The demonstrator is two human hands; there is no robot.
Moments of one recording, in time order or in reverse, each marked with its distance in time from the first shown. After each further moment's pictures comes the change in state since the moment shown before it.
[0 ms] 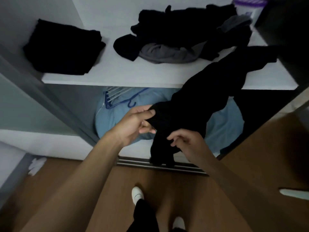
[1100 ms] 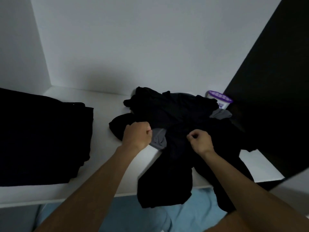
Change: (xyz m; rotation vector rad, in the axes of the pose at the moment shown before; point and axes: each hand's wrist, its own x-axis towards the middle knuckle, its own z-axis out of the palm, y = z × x) left_hand 0.284 0.126 -0.180 1.157 0.247 0.444; right_hand 0.335 -0.071 -0.061 -0.689 0.631 0.386
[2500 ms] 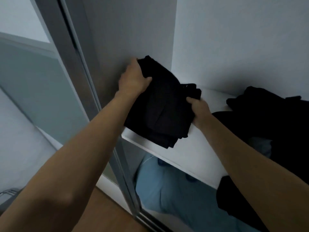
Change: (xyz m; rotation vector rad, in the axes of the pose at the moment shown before) left_hand -0.095 -0.111 -0.268 0.211 0.569 -0.635; right_hand -0.088 -0.280 0.136 1.106 -0.834 0.043
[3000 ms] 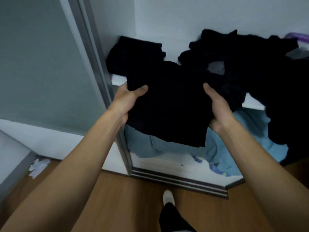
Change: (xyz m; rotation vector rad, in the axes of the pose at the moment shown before) left_hand -0.255 -0.095 -0.028 -1.111 -0.632 -0.256; right_hand -0.296 0.093 -0.062 0.175 0.163 -0.027
